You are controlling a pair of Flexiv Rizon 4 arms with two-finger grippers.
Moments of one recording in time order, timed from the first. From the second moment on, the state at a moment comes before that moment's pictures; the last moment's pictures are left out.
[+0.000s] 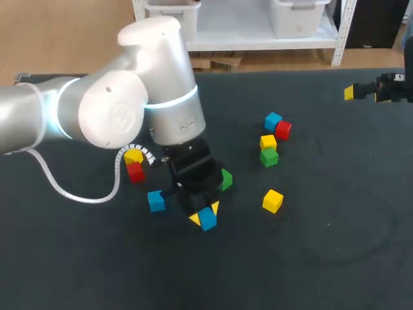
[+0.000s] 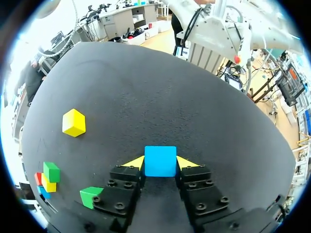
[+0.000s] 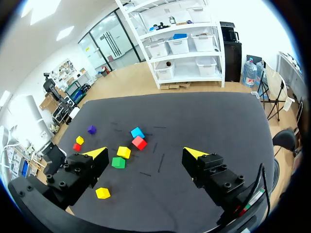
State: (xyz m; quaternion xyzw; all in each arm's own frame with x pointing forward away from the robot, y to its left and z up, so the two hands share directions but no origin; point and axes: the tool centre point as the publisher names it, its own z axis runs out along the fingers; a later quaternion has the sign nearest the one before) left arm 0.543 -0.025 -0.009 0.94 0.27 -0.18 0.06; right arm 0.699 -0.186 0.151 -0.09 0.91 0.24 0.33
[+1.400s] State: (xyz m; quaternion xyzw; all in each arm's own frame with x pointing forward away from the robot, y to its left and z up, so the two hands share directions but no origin) left arm 0.668 -0.033 0.033 0.73 0.67 -0.13 0.04; right arm 0.699 -0.186 0.151 -0.09 0.91 0.24 0.33
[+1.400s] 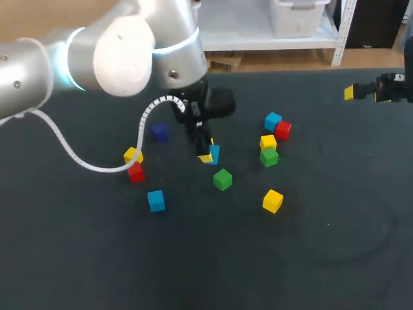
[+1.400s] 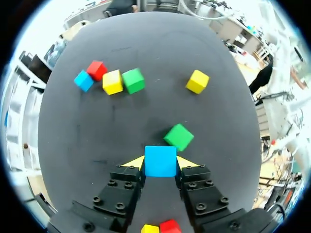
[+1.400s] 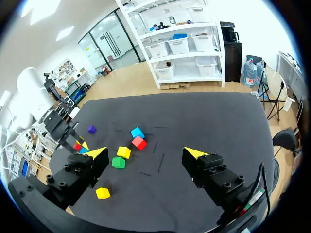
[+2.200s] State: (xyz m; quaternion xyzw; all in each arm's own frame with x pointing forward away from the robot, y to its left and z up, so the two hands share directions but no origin) left arm 0.690 -0.037 0.004 0.67 0.73 -0.13 0.05; right arm 0.699 -0.186 0.151 -0.09 0.91 0.24 0.33
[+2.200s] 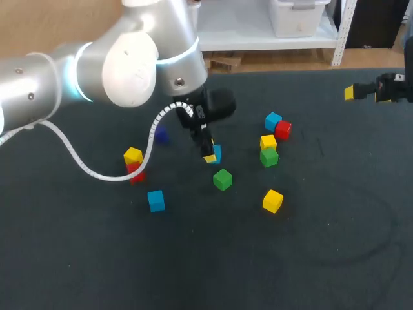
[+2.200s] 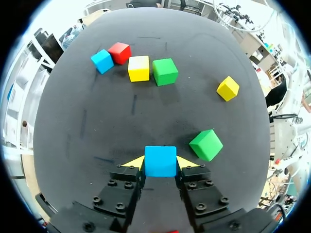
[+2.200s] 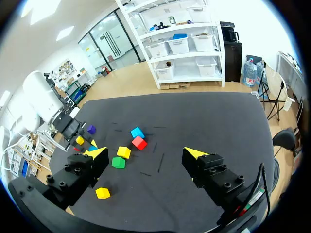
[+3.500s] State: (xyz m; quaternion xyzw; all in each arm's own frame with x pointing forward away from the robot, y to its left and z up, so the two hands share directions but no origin) left arm 0.695 -0.032 -0.004 0.67 0.72 -0.15 0.08; right arm 0.699 -0.186 0.151 -0.09 0.91 0.24 0.33
